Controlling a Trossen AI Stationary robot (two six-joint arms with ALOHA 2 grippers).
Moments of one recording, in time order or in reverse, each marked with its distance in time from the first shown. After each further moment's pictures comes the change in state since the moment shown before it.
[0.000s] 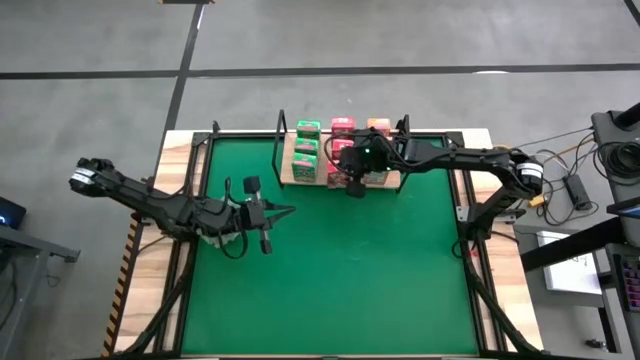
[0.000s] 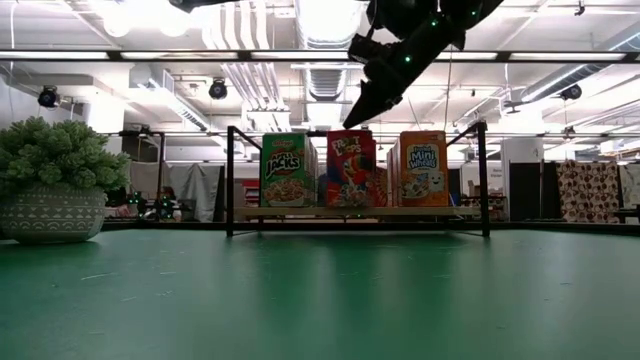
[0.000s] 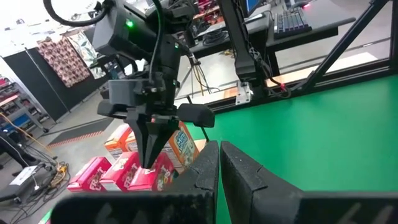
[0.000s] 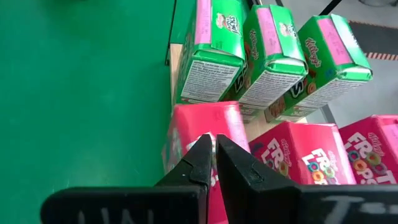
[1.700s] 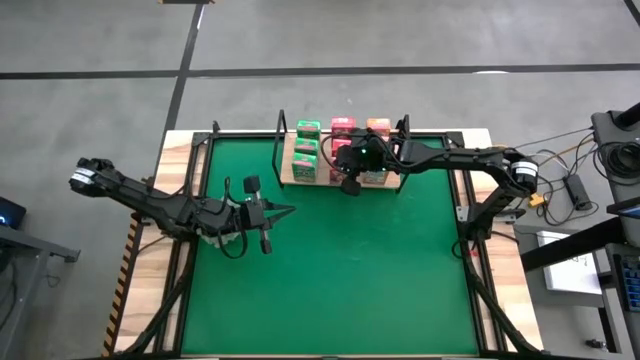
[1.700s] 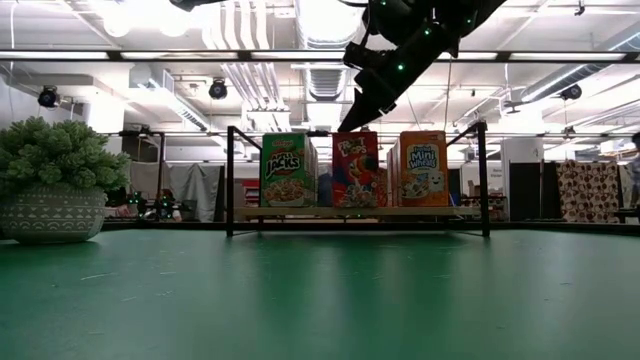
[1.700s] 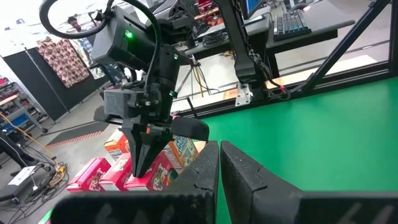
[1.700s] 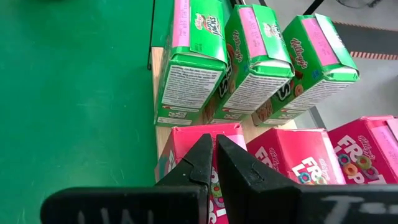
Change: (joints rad) left arm 0.000 0.000 0.003 0.002 0.002 -0.004; right arm -0.006 0.038 -0.006 0.067 0.052 0.009
